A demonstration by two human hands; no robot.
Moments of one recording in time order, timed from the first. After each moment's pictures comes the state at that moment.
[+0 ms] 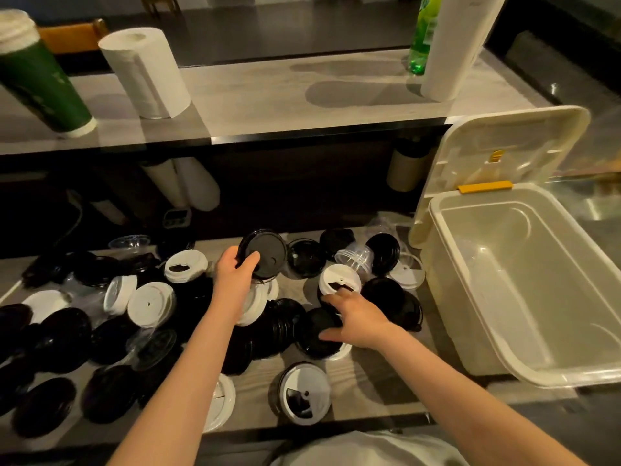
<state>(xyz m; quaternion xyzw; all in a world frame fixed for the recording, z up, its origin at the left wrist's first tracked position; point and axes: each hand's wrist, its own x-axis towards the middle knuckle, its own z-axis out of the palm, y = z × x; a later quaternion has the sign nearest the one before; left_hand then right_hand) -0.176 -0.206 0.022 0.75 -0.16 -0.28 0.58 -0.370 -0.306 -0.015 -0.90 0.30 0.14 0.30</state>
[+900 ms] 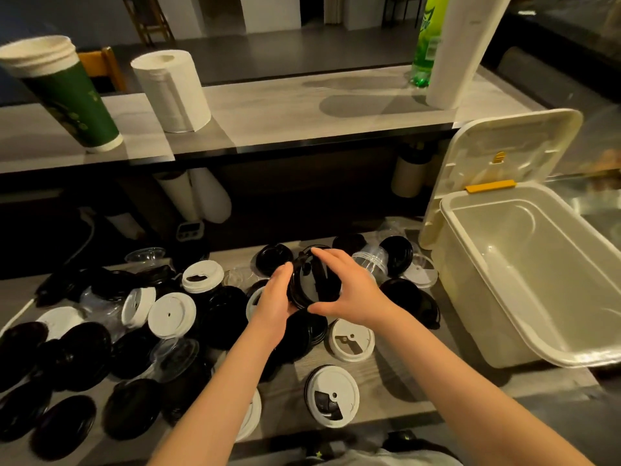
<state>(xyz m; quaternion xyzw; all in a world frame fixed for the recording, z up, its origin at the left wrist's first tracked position) -0.202 -0.182 0.025 0.60 -0.14 -0.49 0.62 -0.330 -0.276 0.038 -0.88 0.26 -0.14 0.37</state>
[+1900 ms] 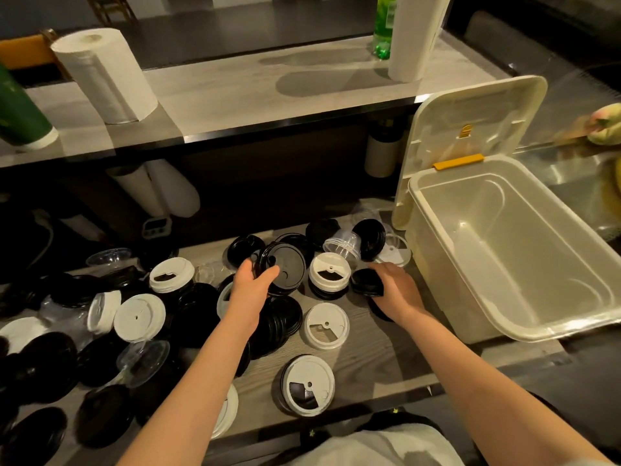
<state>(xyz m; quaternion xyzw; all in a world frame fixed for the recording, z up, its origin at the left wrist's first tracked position) -0.195 -0.208 -0.016 0.69 -0.16 -0.42 0.56 -0.424 -0.338 -0.055 -0.85 0.47 -0.07 0.21</state>
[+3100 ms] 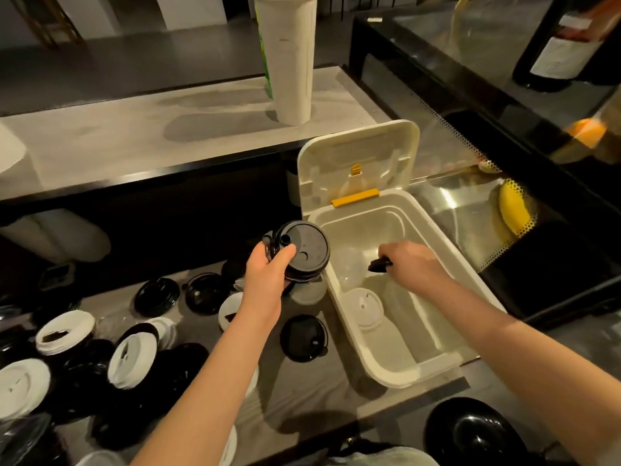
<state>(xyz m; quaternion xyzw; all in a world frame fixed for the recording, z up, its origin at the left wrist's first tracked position) -0.370 -0.344 0.080 0.60 -0.23 -0.44 0.63 -0.567 -0.488 0.034 -0.87 0.49 0.05 0.06</state>
